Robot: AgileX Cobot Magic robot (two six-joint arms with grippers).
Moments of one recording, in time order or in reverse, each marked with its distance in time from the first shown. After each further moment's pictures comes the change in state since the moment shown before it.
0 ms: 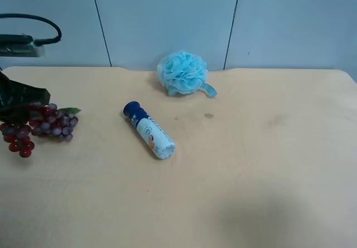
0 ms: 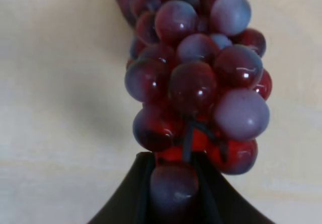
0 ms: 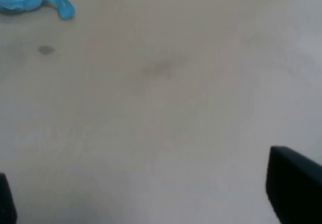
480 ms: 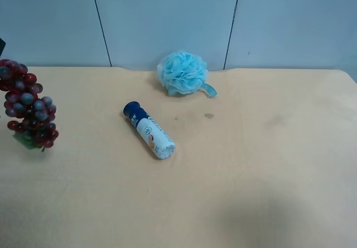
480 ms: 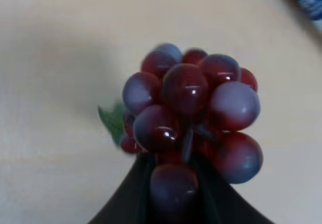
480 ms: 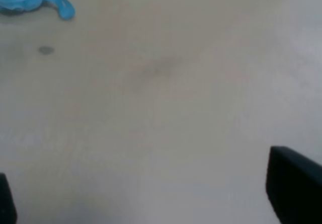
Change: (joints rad) left arm -0.002 -0.159 -0.256 -0.183 0.302 0.290; right arm 0.000 0.000 0.000 0.000 0.000 0.000
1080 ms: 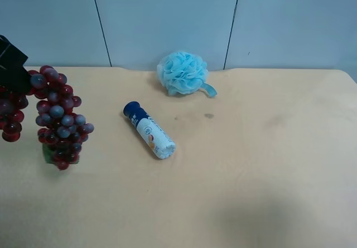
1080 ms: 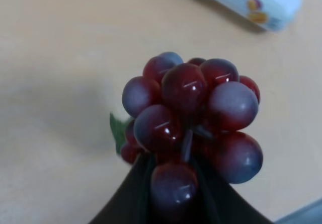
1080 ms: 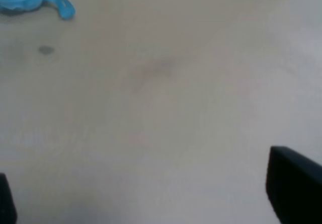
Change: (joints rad) left arm -0.284 -0.002 -0.025 -0.030 0.030 0.065; right arm 0.000 0.000 0.000 0.000 0.000 0.000
